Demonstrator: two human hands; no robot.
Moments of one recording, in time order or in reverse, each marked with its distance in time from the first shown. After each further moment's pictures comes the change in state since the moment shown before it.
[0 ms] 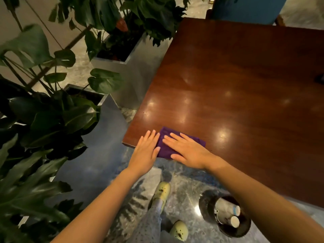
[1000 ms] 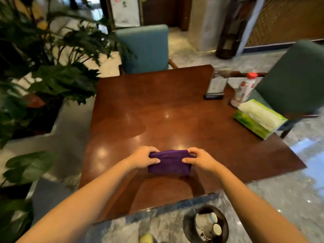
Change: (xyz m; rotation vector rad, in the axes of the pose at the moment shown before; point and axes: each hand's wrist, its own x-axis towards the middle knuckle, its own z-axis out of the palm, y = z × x) left_hand 0.142 0.176 -0.083 -0.041 -0.442 0.480; right_hand -0.160 0.063 -0.087 1.047 0.629 0.883
